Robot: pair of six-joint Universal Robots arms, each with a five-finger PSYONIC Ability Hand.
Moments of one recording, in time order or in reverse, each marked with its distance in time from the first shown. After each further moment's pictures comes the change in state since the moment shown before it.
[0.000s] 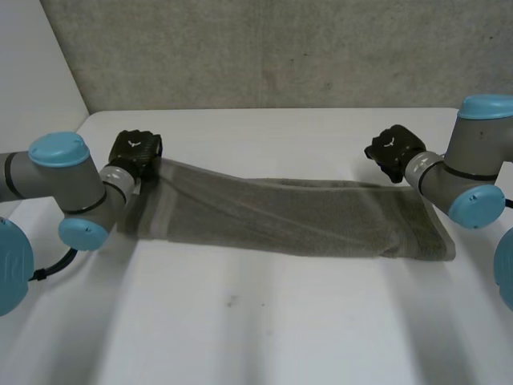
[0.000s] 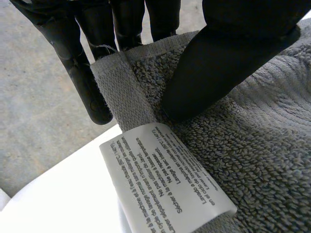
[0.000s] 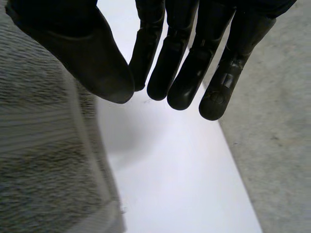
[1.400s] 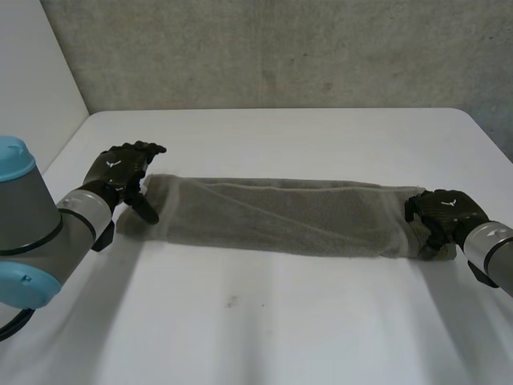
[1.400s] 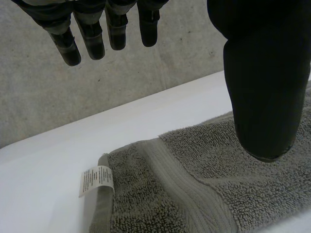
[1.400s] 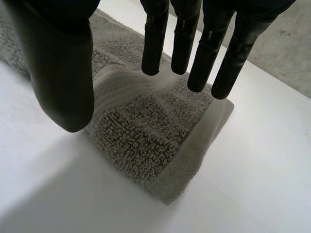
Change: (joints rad) left arm -0.013 0.561 -0.651 -0.025 -0.004 -0.226; right arm -0.191 -0.614 1.119 -0.360 -0.053 0.474; left_hand -1.032 -1.052 -1.050 -1.051 -1.004; right_hand -0.660 -0.656 -0.654 -0.657 -0.651
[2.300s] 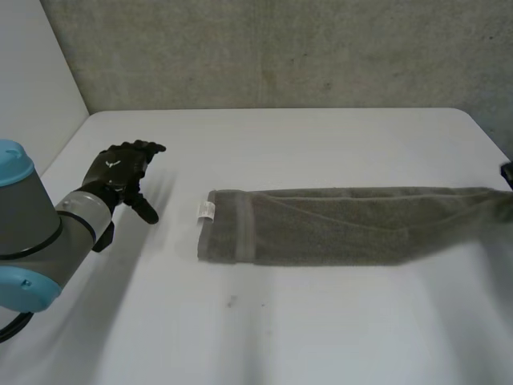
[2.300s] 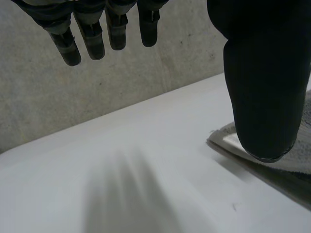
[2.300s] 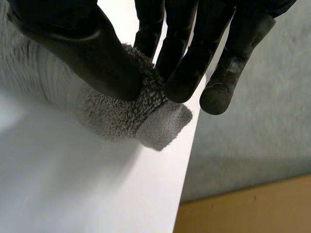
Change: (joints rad) left arm -0.002 0.017 -0.028 0.030 -0.002 0.002; right arm -0.196 0.070 -0.314 0.126 0.134 -0.319; left_hand 0.000 0.000 0.000 0.000 0.001; right_hand 0.775 0.788 0.805 0.811 0.792
